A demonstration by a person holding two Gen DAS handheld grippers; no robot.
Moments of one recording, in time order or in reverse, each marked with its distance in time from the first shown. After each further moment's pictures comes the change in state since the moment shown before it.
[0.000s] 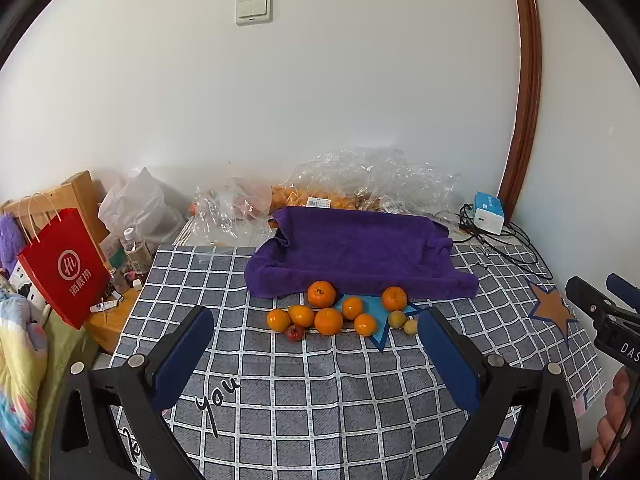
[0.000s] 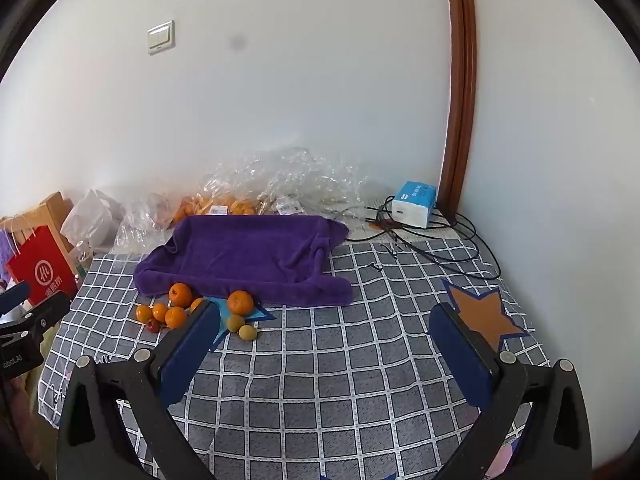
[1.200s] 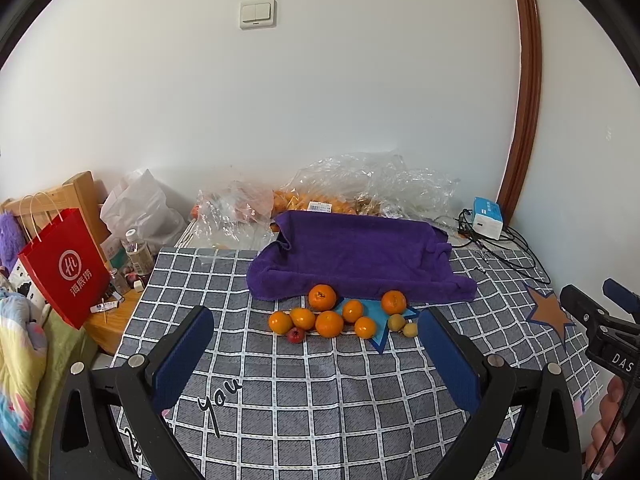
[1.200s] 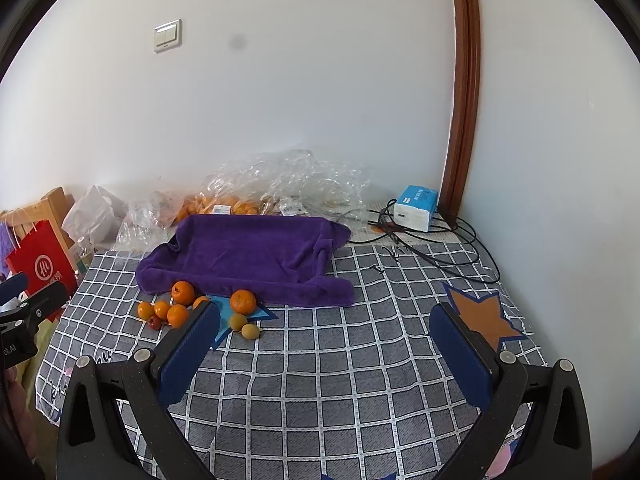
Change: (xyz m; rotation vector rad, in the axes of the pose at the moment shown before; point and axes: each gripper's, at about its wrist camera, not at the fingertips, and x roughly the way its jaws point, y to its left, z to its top) left arm -0.005 0.000 0.002 -0.003 -0.012 -0.003; right arm -0.003 0.004 -0.004 -0.019 -0.012 0.000
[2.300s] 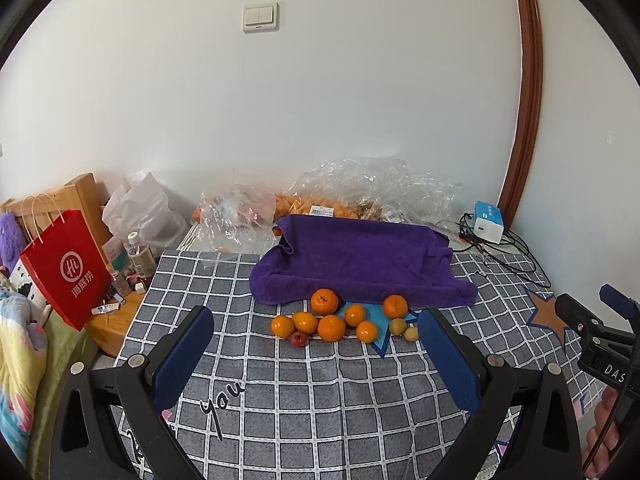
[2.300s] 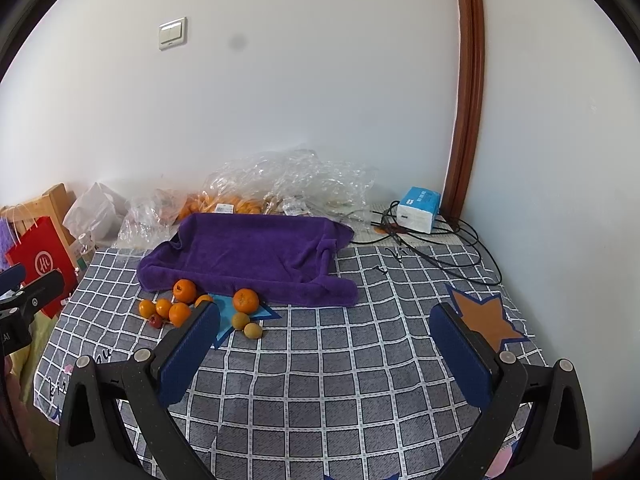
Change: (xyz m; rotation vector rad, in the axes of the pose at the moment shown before) left arm -0.001 0.004 0.006 -0.005 -0.011 0.002; right arm 0.001 0.006 -0.001 -0.013 -0.003 0.005
